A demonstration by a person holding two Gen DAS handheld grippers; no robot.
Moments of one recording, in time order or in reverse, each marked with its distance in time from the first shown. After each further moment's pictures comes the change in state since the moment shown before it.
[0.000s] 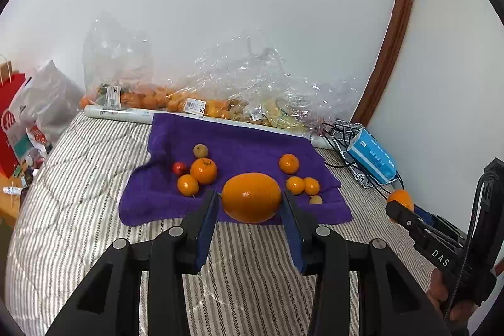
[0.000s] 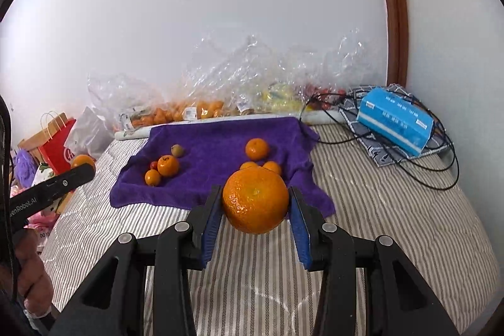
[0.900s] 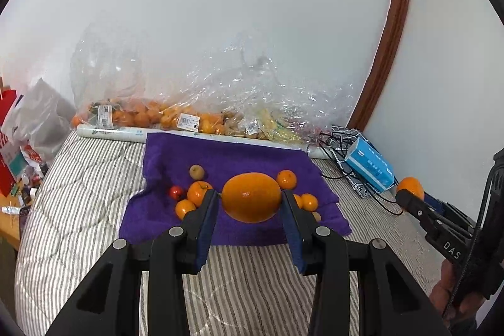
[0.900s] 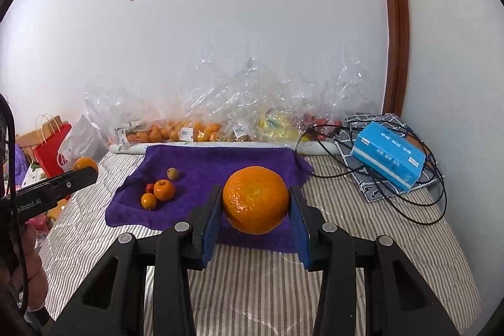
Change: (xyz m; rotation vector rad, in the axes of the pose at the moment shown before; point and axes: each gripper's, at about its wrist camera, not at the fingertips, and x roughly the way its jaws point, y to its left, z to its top) left arm 0.008 -0.003 0.028 0.032 -0.016 -0.022; right arm -0.007 0.010 0.038 -0.055 -0.060 -0.040
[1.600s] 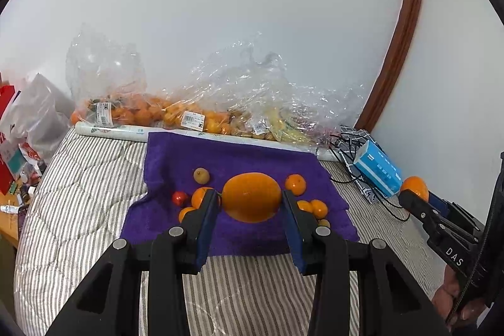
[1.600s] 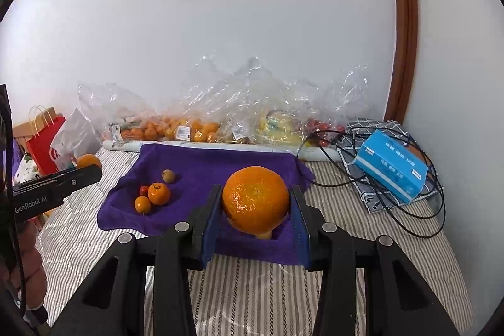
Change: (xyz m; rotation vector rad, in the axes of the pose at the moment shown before) left arm 0.023 0.010 0.013 -0.026 0.027 0.017; right arm 0.022 0.015 0.018 -0.046 0.025 -0.025
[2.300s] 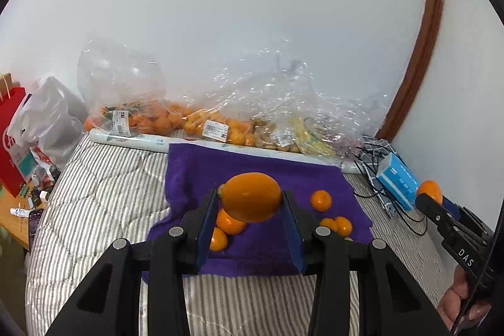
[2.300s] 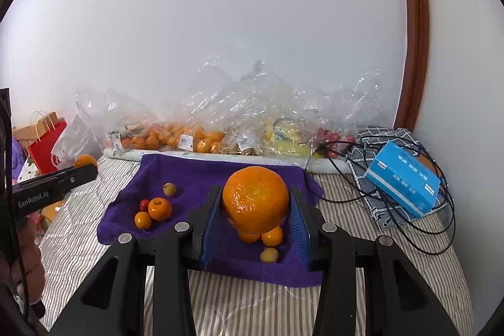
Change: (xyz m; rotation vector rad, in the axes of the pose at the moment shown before) left arm 0.018 0.024 0.025 -0.031 -0.007 0.080; right arm 0.030 -0.003 0.018 0.003 -0.009 0.028
